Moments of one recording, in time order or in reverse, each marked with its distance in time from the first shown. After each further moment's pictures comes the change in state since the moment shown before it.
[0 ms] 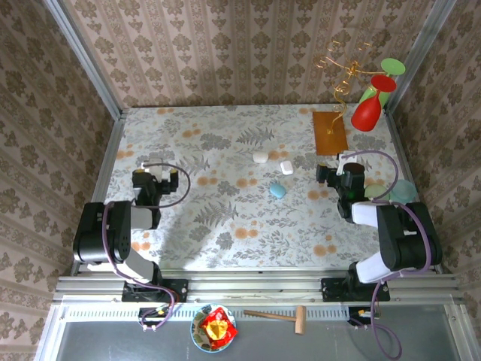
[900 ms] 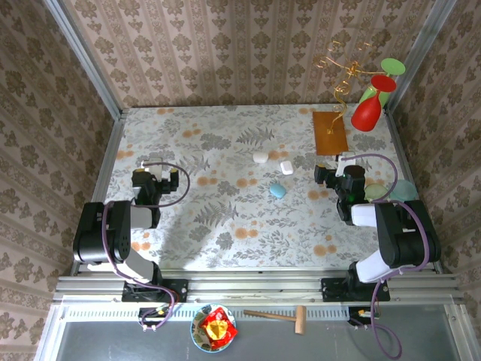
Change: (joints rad) left arm 0.003 0.000 0.005 -0.013 0.017 -0.008; right arm -0.003 0.020 -0.027 0.084 -0.050 0.000
